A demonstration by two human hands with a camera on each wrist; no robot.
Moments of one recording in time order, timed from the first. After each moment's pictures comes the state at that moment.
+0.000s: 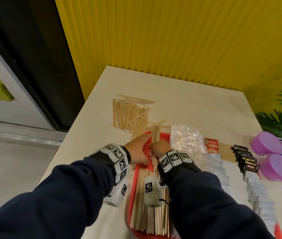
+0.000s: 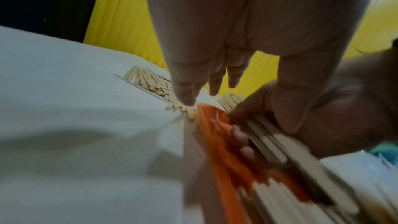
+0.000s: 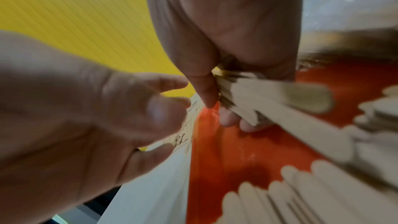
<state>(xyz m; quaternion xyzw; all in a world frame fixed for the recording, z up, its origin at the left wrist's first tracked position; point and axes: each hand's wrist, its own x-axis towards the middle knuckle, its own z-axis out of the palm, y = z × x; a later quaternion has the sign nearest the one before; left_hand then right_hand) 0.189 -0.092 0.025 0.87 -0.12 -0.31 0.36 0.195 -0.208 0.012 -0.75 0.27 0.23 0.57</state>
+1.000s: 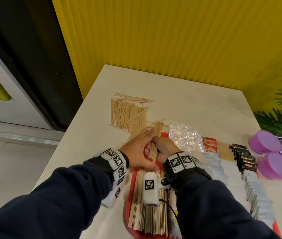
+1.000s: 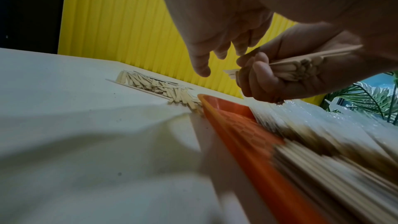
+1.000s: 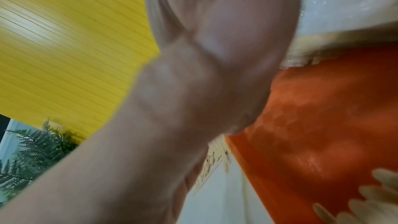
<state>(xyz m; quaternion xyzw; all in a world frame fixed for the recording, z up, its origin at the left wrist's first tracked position) 0.181 -0.093 0.020 0.88 -0.22 -0.21 0.36 0.203 -0.215 0.015 -0.57 0.33 0.25 0.71</state>
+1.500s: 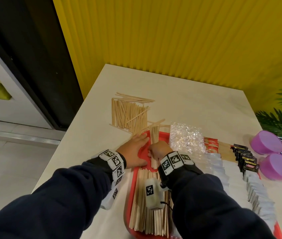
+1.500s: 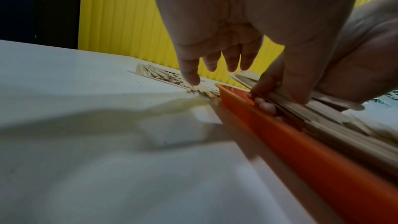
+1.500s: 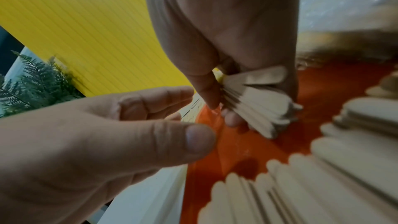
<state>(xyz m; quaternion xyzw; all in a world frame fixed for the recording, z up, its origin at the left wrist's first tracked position) 0.184 -0.082 0.004 0.91 -0.18 -0.24 0.29 0.198 -0.213 0.000 -0.74 0.24 0.25 0.58</state>
